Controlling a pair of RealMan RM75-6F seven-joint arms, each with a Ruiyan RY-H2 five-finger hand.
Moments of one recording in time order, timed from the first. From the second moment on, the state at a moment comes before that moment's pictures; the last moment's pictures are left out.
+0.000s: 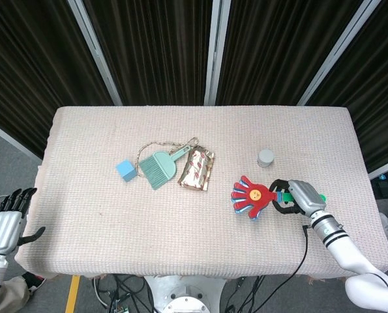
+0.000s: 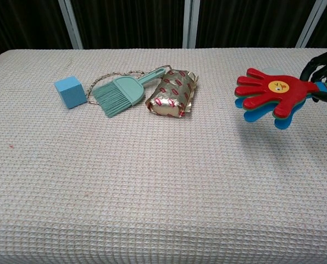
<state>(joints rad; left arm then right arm) -0.11 -1.21 -0.03 -1.46 1.46 1.41 -0.06 0.54 -1.09 0.15 -1.74 -1.18 0.85 0.25</state>
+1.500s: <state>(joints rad) -0.10 -1.21 -0.03 -1.44 1.45 1.40 -0.07 0.44 -1.35 0.05 -1.37 -1.40 0.99 0.33</state>
